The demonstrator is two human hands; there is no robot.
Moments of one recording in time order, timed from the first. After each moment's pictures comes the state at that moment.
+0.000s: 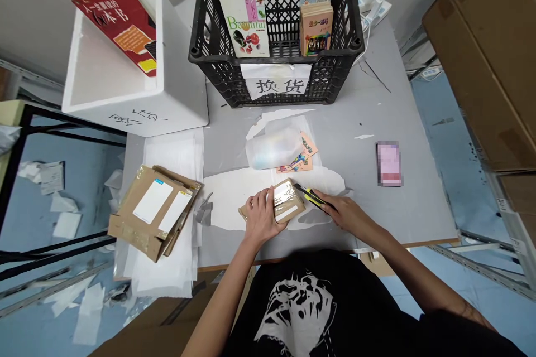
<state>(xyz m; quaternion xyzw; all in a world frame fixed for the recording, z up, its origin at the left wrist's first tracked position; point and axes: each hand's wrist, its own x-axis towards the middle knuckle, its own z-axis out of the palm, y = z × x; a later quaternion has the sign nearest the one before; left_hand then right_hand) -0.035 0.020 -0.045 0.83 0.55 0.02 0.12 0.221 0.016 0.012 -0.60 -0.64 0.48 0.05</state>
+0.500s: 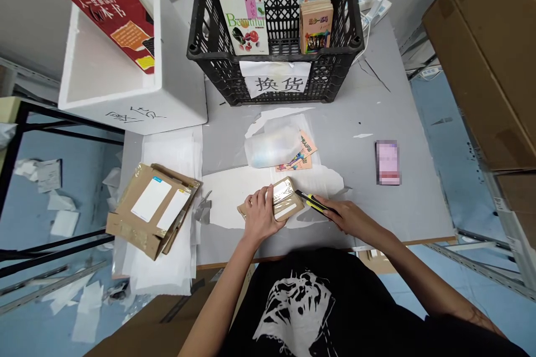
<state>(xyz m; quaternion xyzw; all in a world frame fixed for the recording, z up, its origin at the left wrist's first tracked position) -0.034 0.021 -0.045 0.82 0.55 0.00 0.12 0.231 0.006 0.016 -0.57 -0.64 0.52 0.04</state>
